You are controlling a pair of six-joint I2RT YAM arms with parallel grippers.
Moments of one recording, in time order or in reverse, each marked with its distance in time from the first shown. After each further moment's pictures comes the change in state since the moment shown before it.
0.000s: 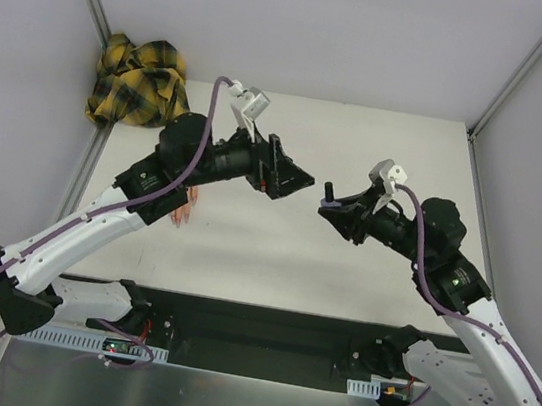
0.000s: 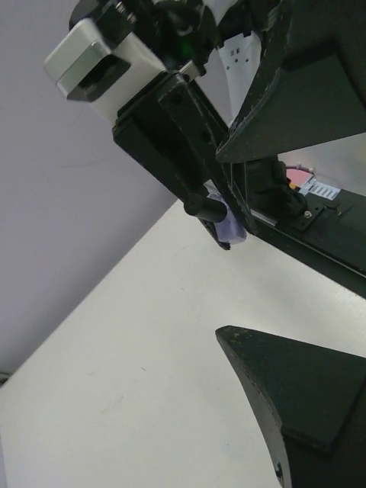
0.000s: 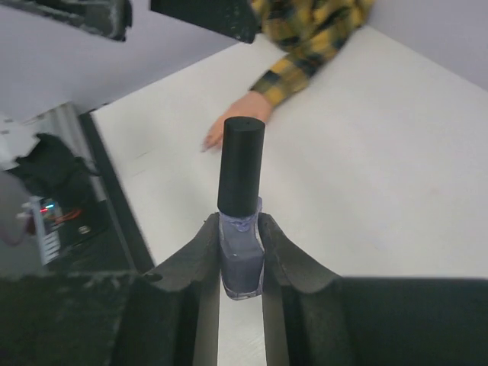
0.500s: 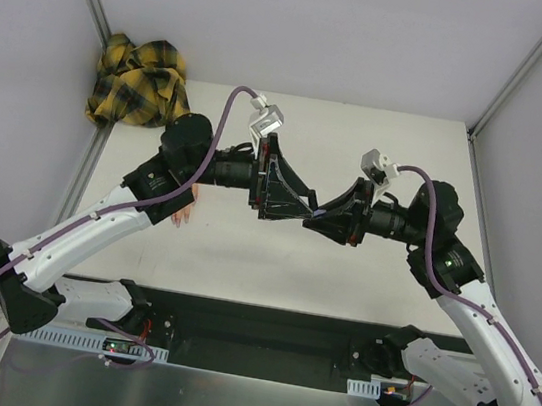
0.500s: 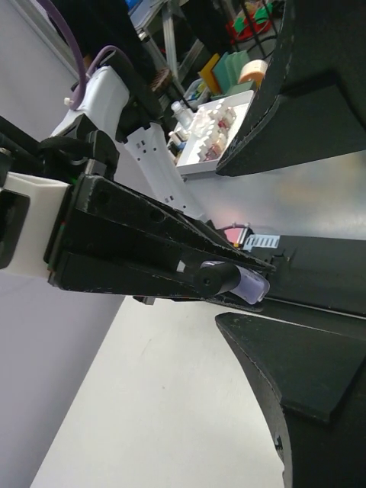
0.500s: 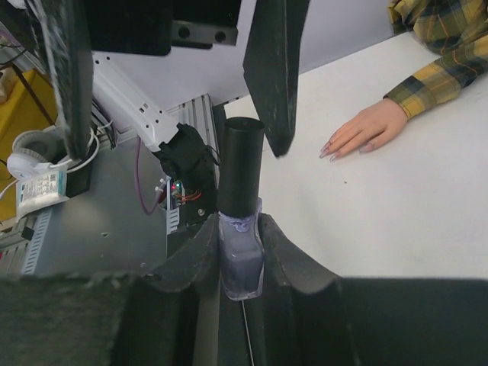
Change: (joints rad) left arm 0.045 -0.013 -0.057 0.164 0.447 -0.052; right arm -0.068 0.106 0.059 0.088 -0.470 0.203
